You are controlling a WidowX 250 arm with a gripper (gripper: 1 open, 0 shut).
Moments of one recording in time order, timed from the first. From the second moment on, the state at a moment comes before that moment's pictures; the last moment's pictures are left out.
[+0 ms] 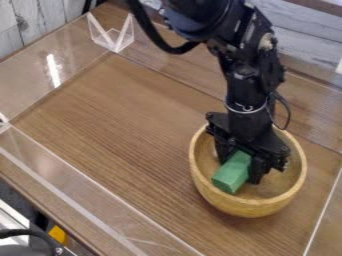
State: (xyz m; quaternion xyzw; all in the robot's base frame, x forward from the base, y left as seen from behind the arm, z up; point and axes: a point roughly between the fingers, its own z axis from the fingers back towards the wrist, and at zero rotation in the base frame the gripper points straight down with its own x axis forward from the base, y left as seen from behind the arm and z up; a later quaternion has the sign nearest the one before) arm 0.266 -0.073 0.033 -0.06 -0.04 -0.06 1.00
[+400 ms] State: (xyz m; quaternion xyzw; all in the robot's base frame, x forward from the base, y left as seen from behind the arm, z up) arm 0.266 -0.072 0.027 -0.06 -0.05 -0.04 1.00
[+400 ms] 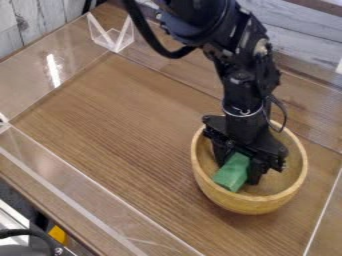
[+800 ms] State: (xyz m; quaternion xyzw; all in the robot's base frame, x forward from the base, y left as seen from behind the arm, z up) arm 0.264 -0.074 0.025 -0.06 -0.05 -0.02 1.00
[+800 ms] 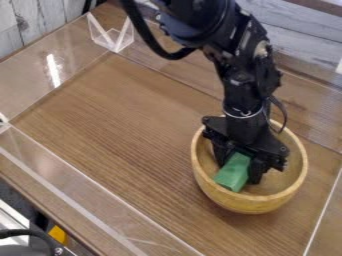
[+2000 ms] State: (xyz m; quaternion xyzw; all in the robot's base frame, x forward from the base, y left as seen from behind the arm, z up) arm 0.245 -0.090 0.041 -0.06 -0.03 -0.03 1.00
